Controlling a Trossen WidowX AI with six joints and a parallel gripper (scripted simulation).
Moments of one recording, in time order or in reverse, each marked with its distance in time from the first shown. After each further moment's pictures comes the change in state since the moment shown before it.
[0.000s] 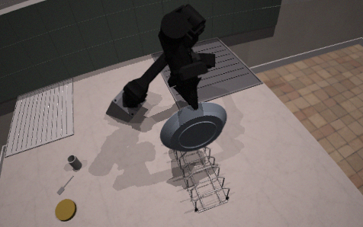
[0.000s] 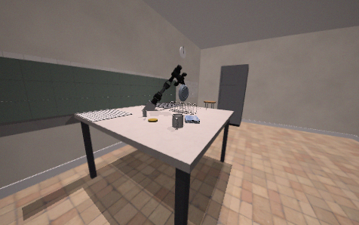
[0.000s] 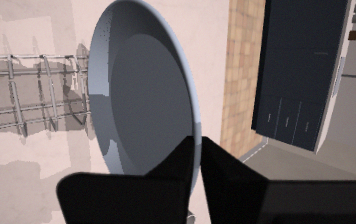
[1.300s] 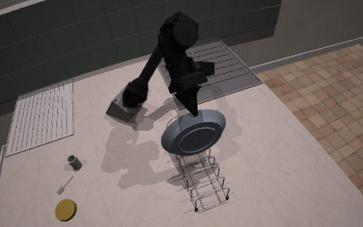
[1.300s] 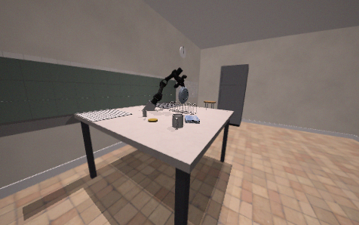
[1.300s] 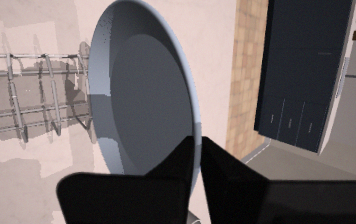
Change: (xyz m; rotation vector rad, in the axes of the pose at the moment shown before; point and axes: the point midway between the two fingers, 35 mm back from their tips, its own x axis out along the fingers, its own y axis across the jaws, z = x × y) arm 0.018 0.016 -0.002 0.001 -0.002 0.005
